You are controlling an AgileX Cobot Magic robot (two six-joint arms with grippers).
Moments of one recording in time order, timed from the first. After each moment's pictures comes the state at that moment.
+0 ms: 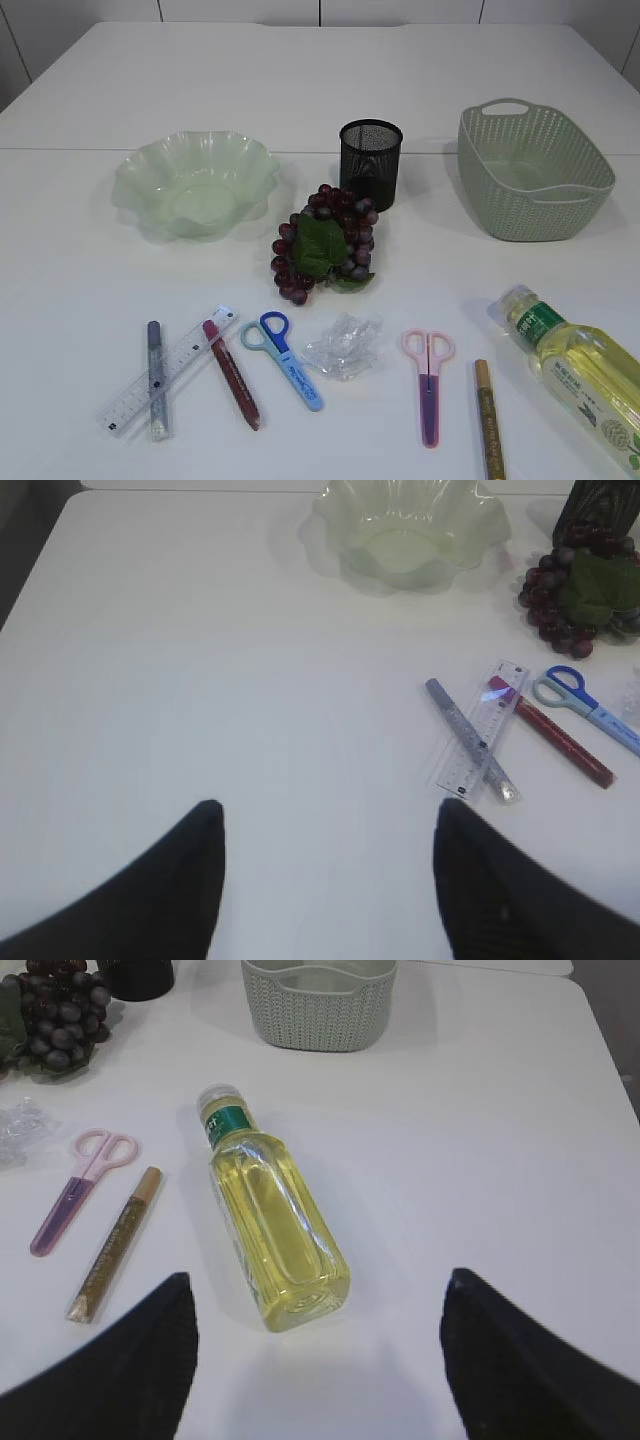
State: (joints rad) left arm -0.05 0.01 -0.53 -0.03 1.10 -0.05; right arm 0.00 -0.02 -0.50 -0.02 1.16 -0.11
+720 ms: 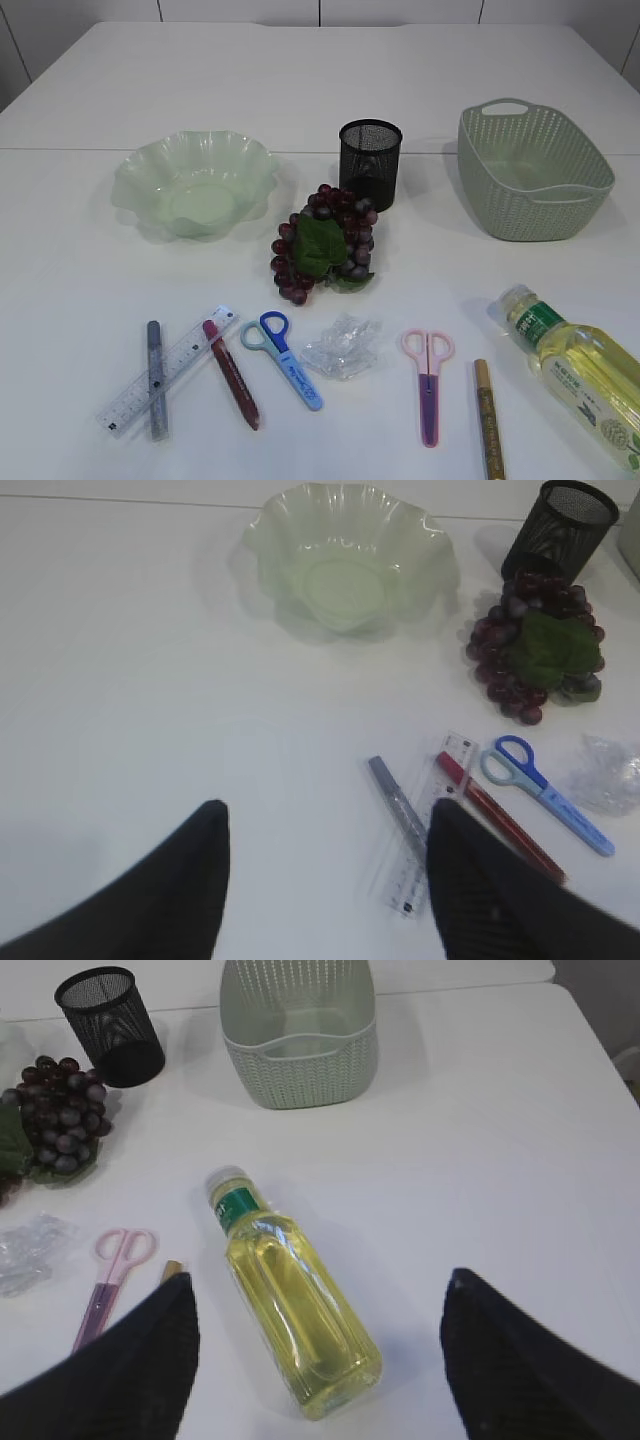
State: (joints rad) left arm -0.05 0.55 -0.57 -0.21 0.69 0.06; right arm 0.00 0.21 -0.57 -0.03 0.97 0.07
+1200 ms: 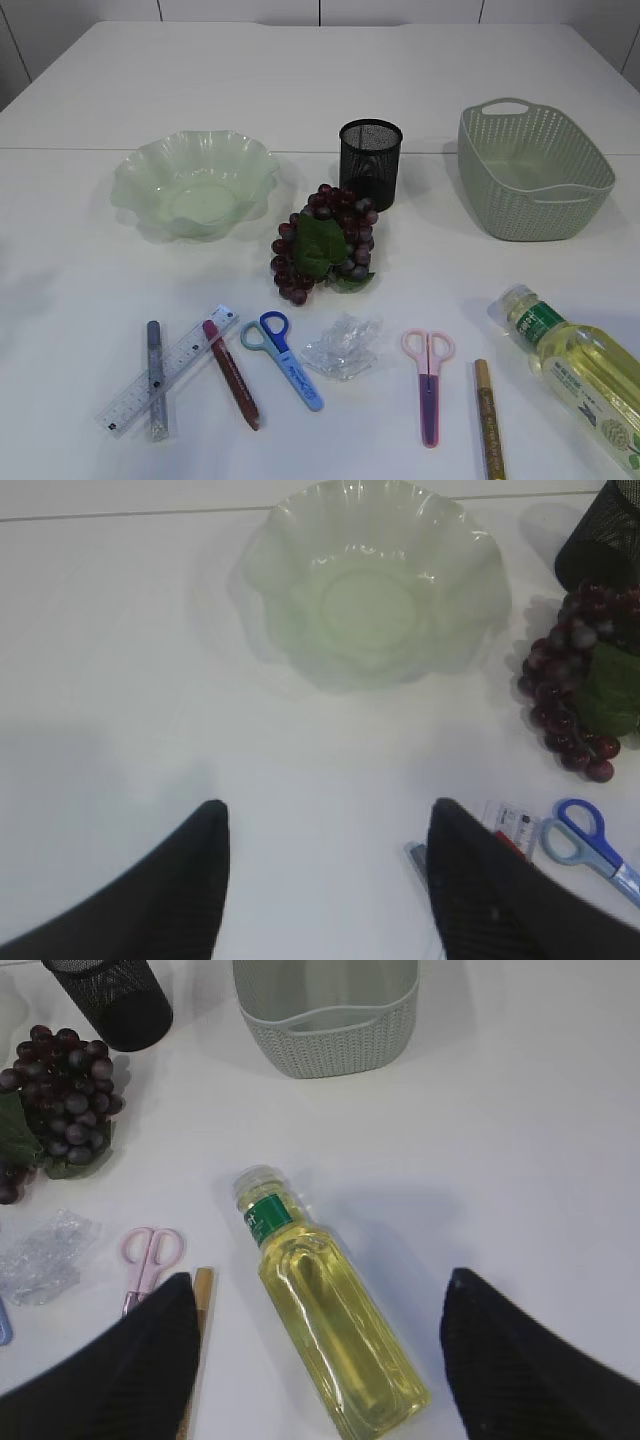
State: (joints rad) left arm -0.05 1.09 -0.82 -0.25 0.52 0.19; right arm 0.00 0.69 -0.77 0.03 0.91 0.08
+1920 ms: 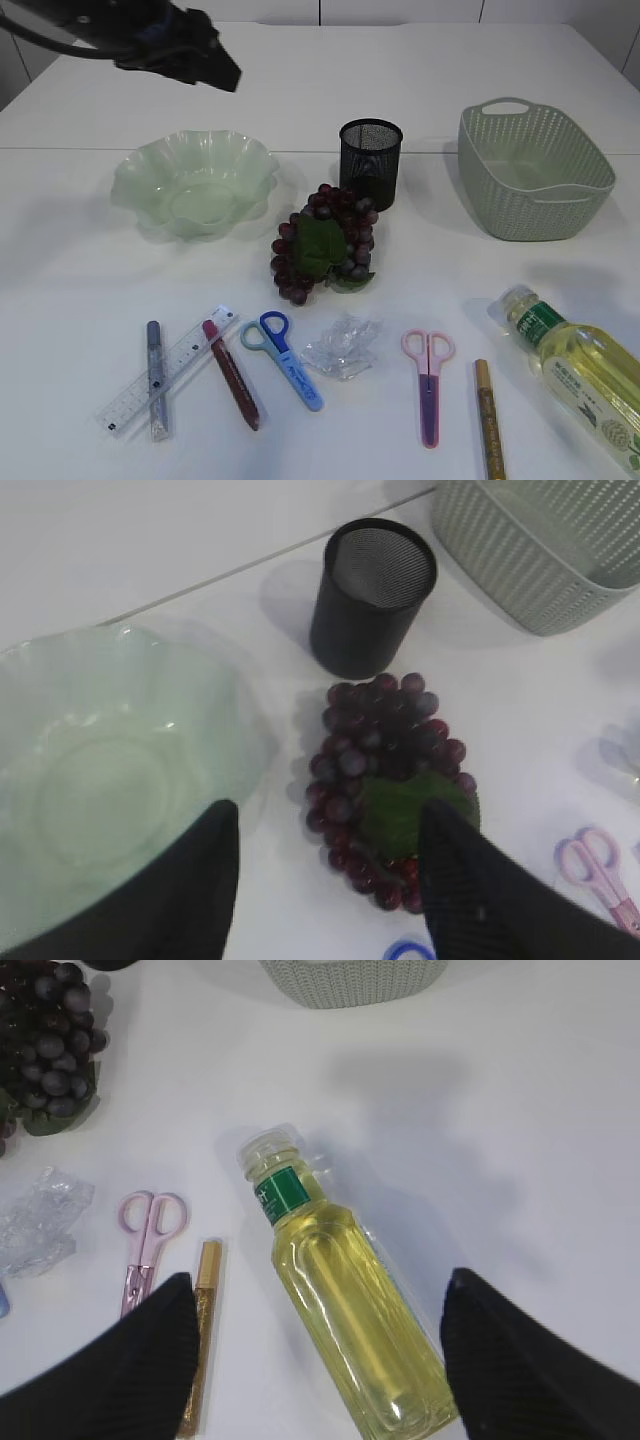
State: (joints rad) left arm -0.32 1.76 -1.54 -0.47 0.69 0.45; right arm 0.00 1.01 -0.90 0.09 0.93 0.05
